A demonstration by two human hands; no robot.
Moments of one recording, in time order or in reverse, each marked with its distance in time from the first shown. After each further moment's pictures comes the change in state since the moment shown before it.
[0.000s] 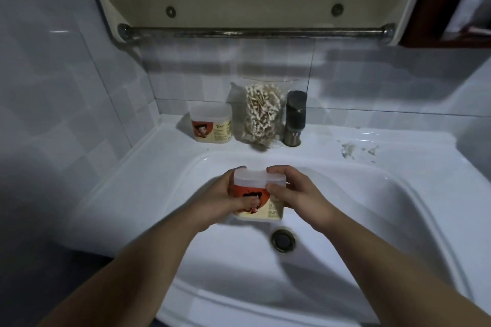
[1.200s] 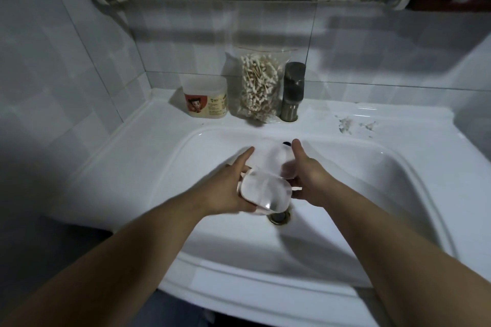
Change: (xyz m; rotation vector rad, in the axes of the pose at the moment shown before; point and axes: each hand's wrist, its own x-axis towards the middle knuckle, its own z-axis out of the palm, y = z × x) left_hand -0.003 -0.018 0.017 0.620 -0.088 0.114; right_hand 0.008 0.007 -0.011 0.097 0.274 0.505
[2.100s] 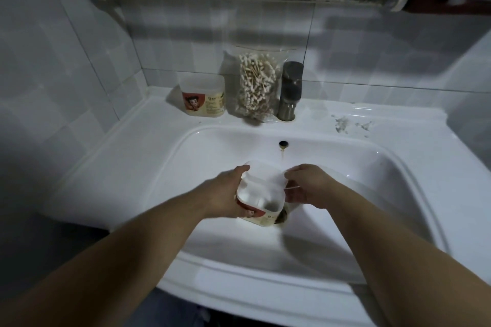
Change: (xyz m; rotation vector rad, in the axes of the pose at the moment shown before) left_hand 0.002 -0.010 0.013 0.168 -0.105 -0.116; right_hand 0.019 0.021 -0.019 -0.065 0.009 0.078
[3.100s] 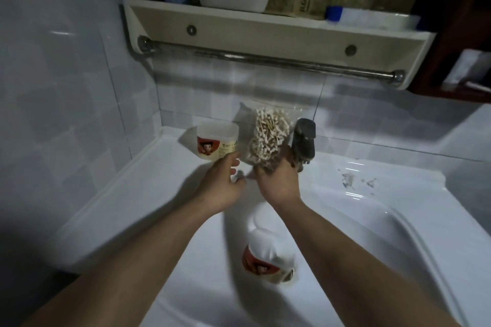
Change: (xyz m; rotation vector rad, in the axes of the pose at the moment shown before) left_hand 0.006 0.031 -0.097 -0.424 0.506 0.046; right_hand 0.007 -0.095 0.095 -0.536 0.421 -0.743
